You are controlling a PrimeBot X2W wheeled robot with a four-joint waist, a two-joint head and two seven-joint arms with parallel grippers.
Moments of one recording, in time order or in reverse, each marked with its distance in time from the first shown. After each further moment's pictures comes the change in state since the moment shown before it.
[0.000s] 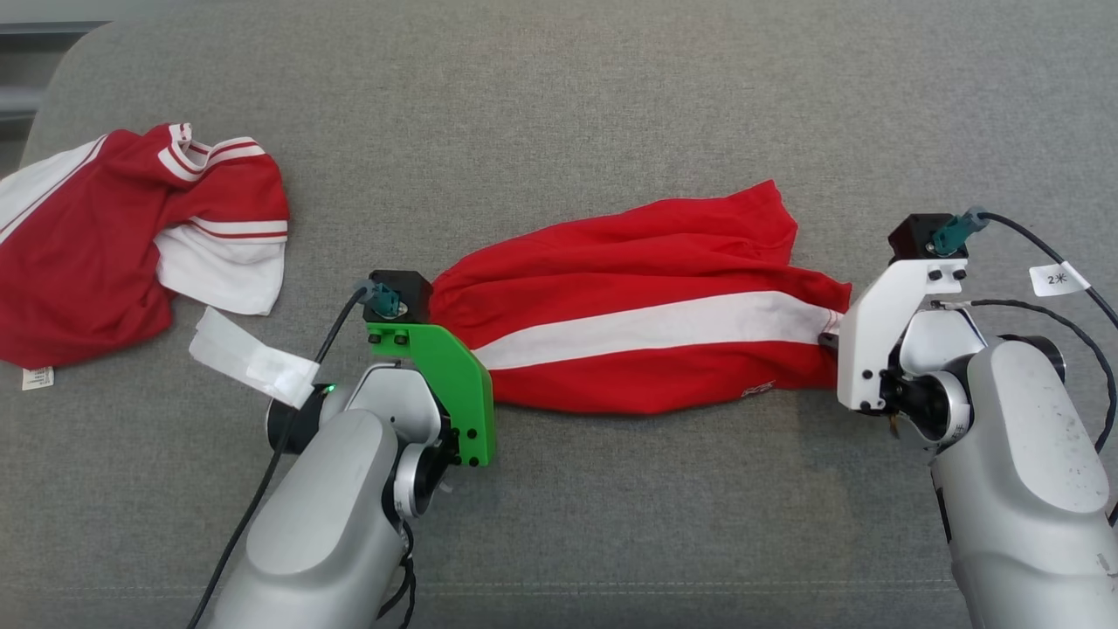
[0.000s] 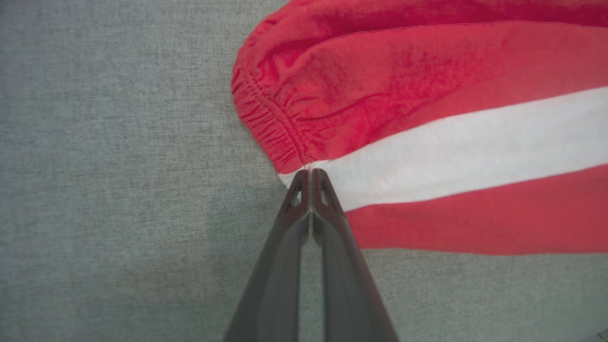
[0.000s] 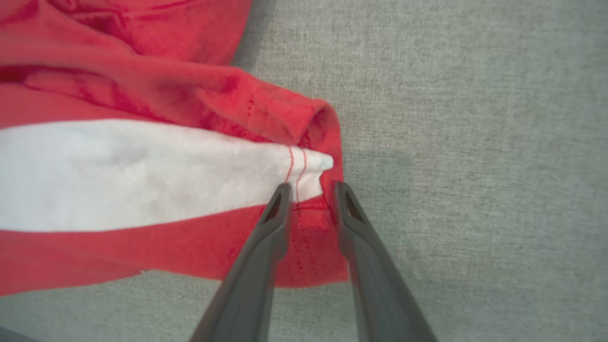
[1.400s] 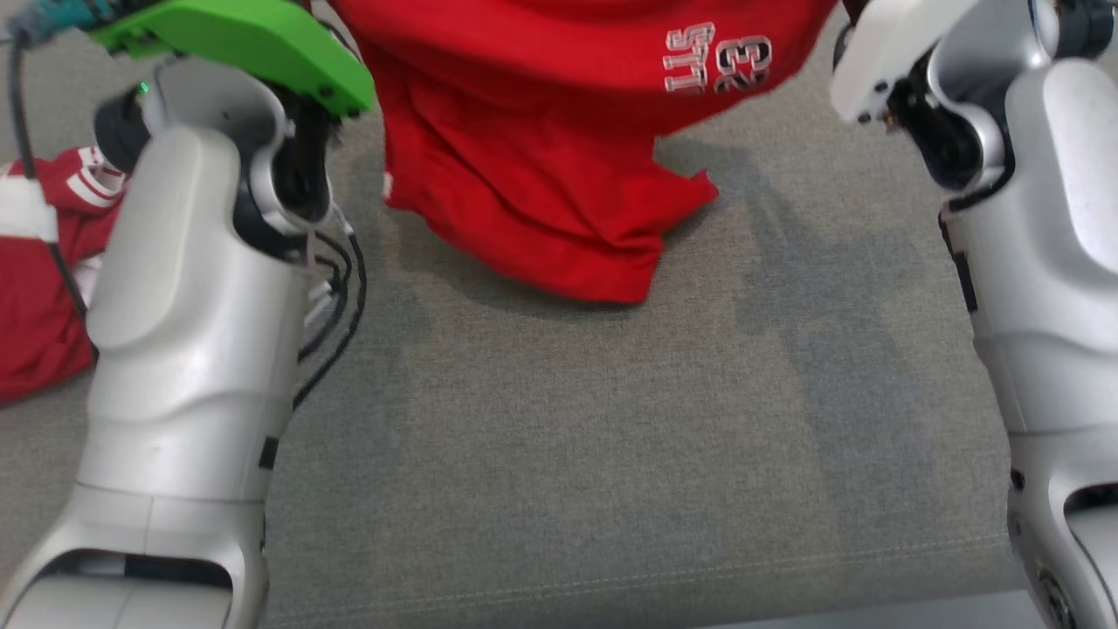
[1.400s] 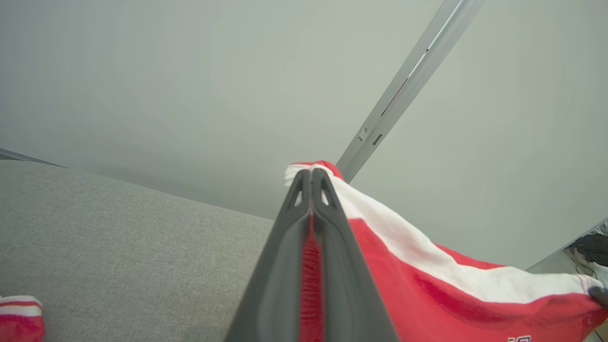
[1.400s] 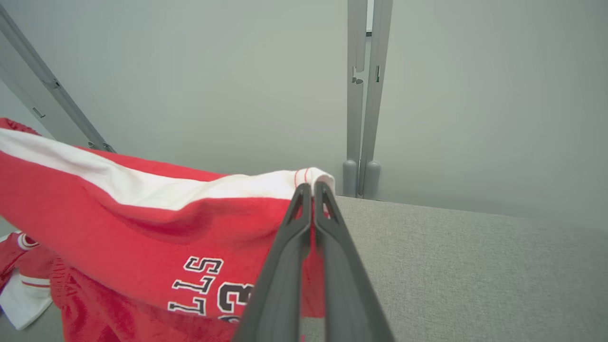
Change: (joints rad) left arm -0.416 -0.026 0.269 0.015 -0.170 0.021 -0.449; right arm -0.460 -0.079 0.203 0.023 0.187 0.000 -0.439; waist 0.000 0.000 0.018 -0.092
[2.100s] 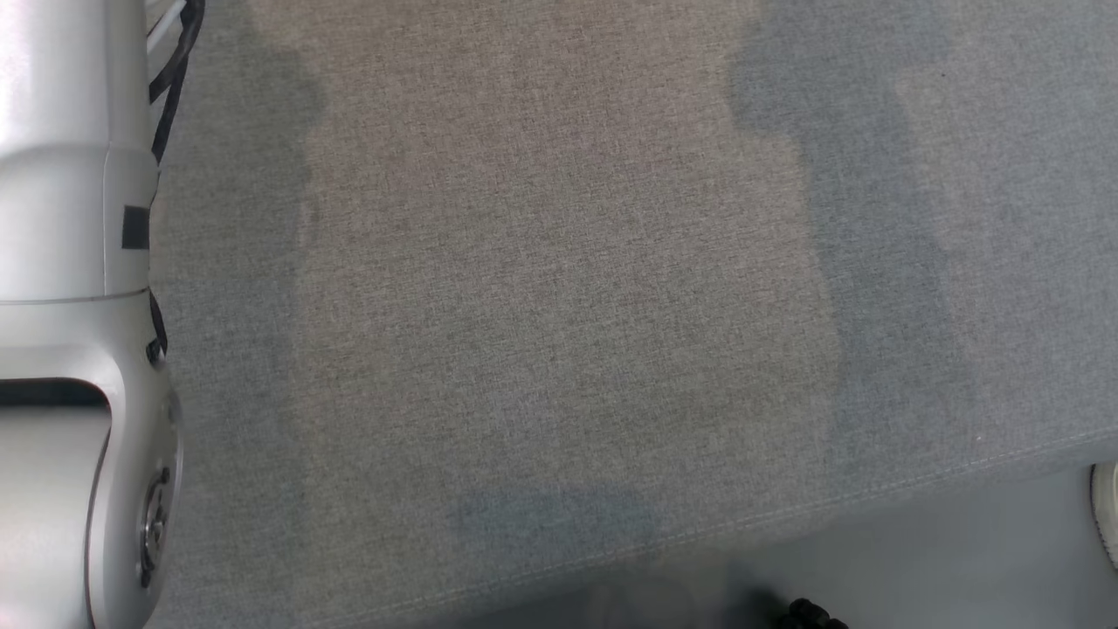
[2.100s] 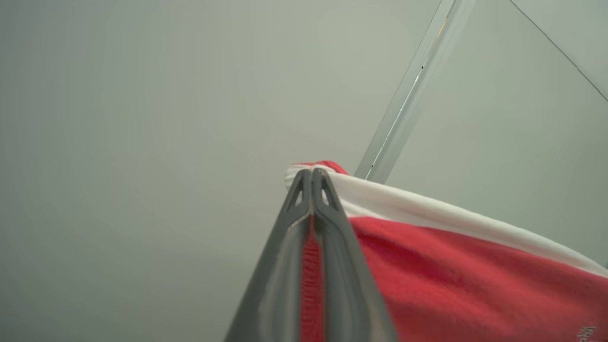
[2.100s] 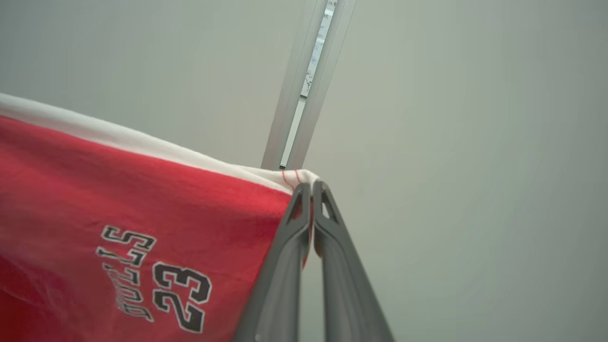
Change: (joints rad) left arm -0.477 0.035 0.081 0.155 0.073 -0.128 -0.360; right arm -0.594 -0.062 0.102 0.278 -0.212 0.001 -0.446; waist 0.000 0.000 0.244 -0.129
